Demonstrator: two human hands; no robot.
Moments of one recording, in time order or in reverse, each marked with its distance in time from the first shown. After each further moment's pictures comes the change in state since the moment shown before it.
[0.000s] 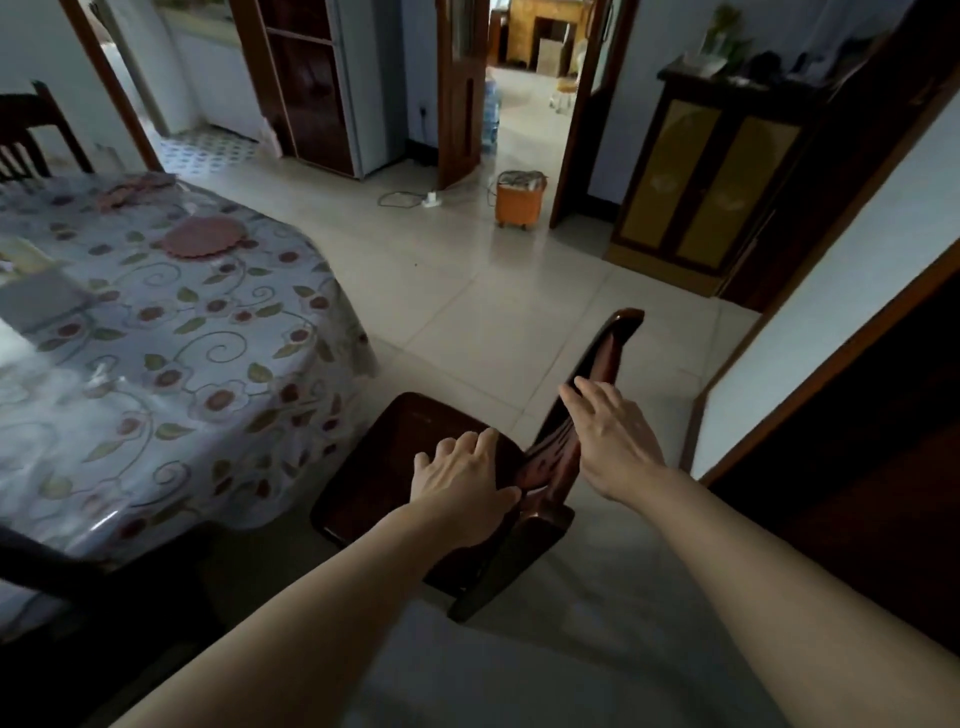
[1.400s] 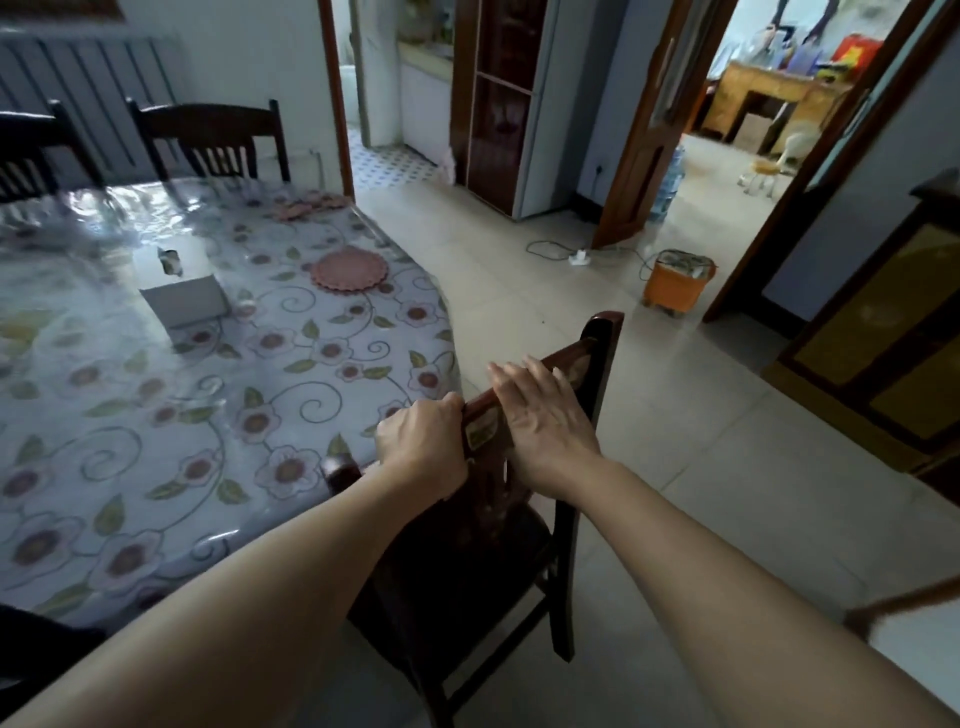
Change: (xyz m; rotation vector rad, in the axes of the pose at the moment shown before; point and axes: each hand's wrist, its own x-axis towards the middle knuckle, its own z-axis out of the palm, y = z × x) left_hand 0.178 -0.147 -0.138 0.061 0.387 -0.477; right_hand 0.292 -0.135 -0.037 -0.071 0.120 -0.628
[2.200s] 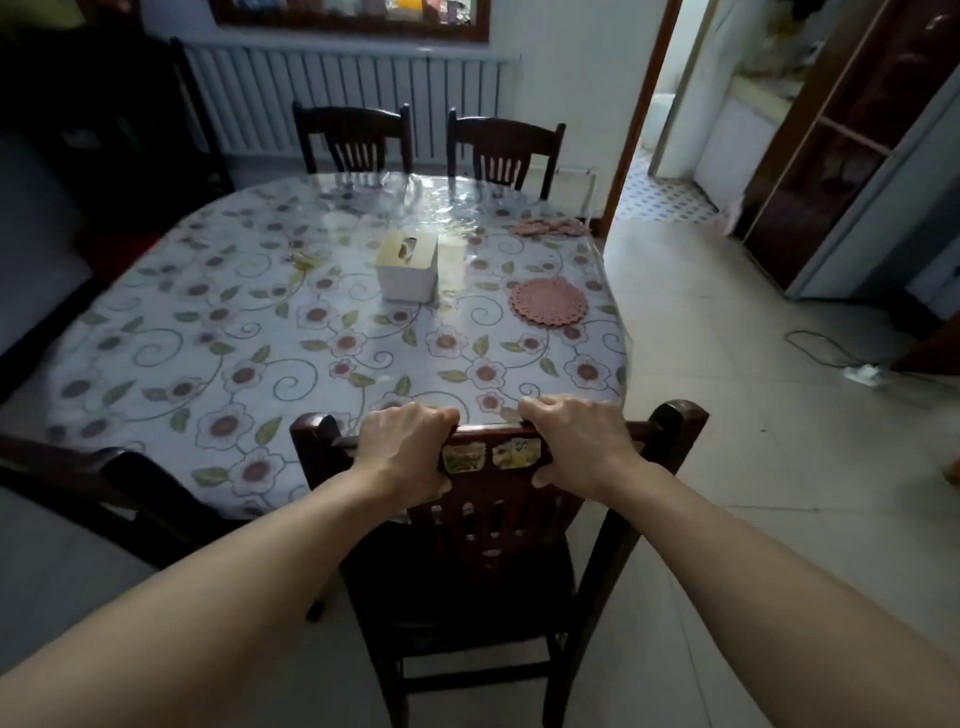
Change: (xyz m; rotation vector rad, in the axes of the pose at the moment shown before) left_hand 0.041 -0.062 -0.027 0.158 0.108 -0.398; right_hand 0.173 0.008 -0.012 0.036 -0.038 -0.672
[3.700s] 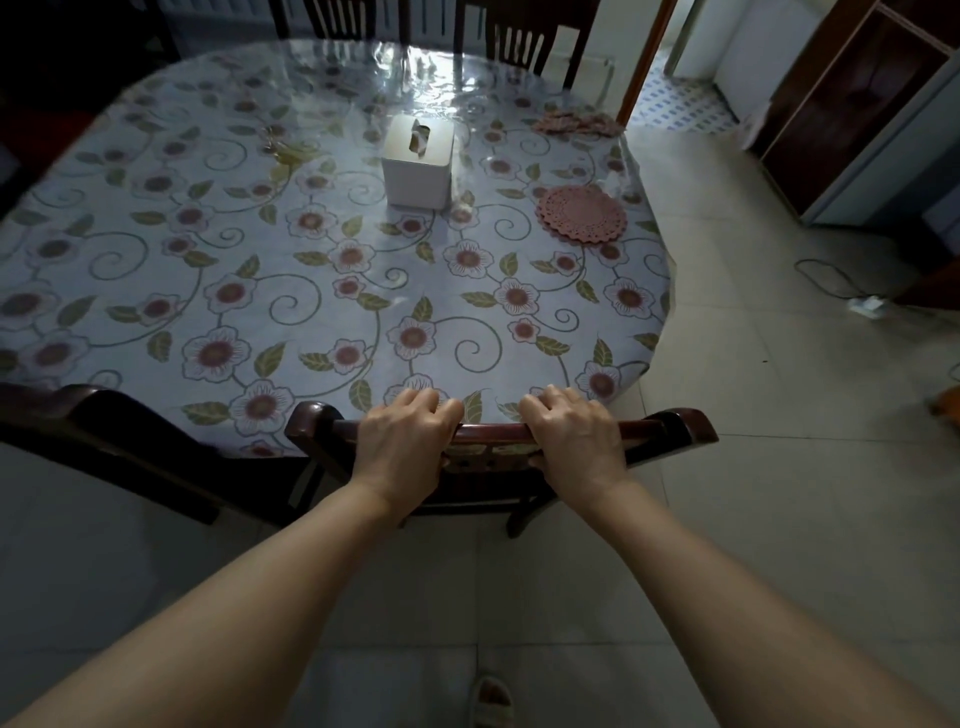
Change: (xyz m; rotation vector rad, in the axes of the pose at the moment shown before) left_hand -0.023 -0.070 0.108 -0.011 0.065 0.055; right_hand 0.021 -0.071 0.109 -0.067 -0.024 0.160
